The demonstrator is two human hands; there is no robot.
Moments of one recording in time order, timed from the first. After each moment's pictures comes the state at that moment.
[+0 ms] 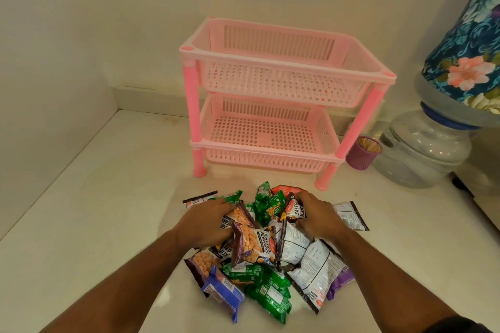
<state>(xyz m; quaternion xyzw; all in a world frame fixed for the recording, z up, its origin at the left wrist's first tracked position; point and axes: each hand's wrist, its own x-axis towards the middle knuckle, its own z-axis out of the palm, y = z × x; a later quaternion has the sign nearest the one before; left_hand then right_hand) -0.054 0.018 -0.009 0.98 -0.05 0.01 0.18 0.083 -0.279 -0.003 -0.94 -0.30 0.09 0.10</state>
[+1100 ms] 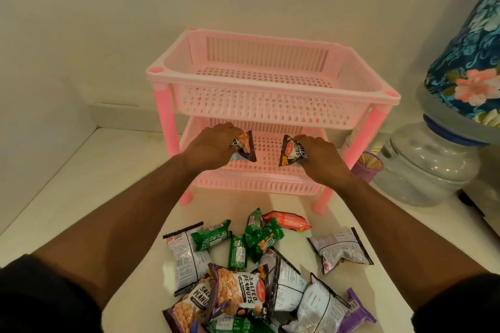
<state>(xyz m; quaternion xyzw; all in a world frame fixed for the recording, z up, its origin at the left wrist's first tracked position) 0.142 0.049 0.123 0.99 -0.05 0.09 0.12 0.227 -0.232 0.109 -0.93 -0.33 -0.09 0.12</state>
